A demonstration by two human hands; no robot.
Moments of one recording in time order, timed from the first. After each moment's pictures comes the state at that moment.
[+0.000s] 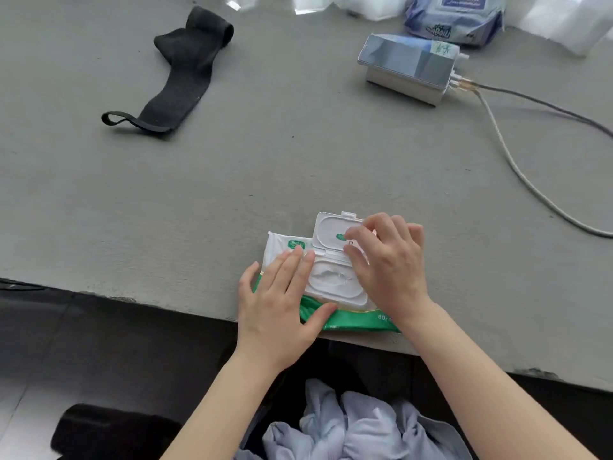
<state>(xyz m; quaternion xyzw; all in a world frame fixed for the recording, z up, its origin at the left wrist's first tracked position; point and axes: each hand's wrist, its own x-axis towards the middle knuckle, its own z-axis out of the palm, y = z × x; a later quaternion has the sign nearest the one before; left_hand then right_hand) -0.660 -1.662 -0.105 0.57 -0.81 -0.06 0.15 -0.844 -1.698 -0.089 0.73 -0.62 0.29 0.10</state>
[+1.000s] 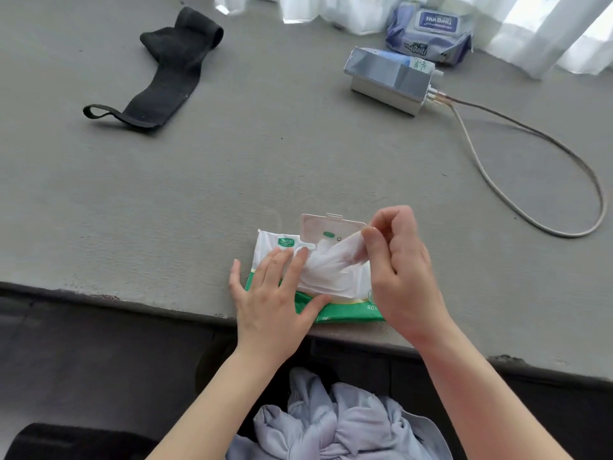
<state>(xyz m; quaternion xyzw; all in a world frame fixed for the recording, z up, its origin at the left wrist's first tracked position) -0.670 -1.659 -0.112 0.59 -0.78 -0.07 0.19 -0.823 -1.657 -0.007 0.60 -0.61 0.44 -0.27</state>
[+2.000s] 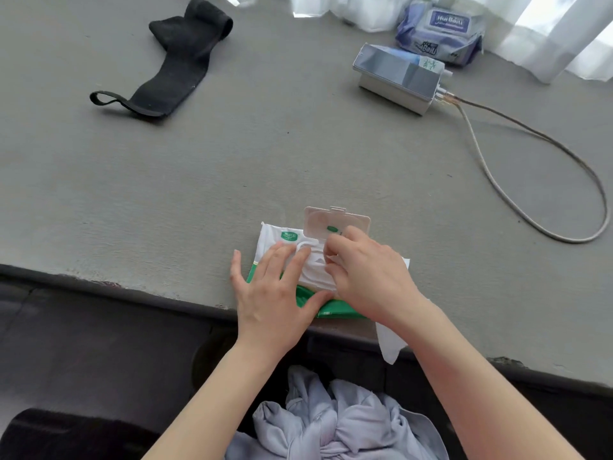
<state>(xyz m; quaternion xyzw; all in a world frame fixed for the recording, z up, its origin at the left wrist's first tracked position) -0.671 -1.658 -0.112 0.59 -0.78 -0.06 0.20 -0.815 -1.676 -0.022 0.73 -0.66 0.01 -0.19</state>
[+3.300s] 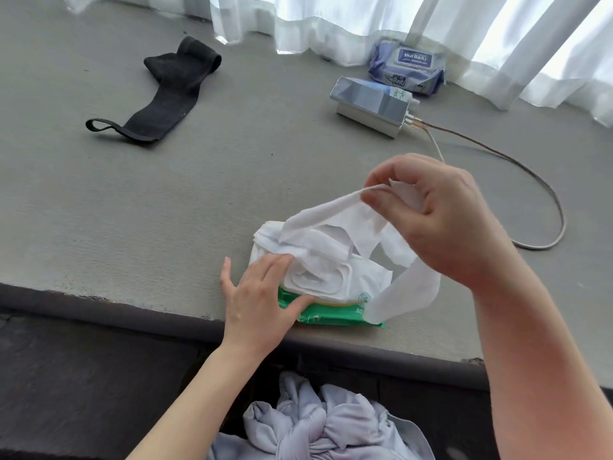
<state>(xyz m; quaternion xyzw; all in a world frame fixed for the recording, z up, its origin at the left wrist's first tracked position) -0.671 -1.663 -0.102 0.57 -0.77 -0.11 0.27 -0.864 -1.678 0.076 0.73 -0.58 0.32 -0.16</state>
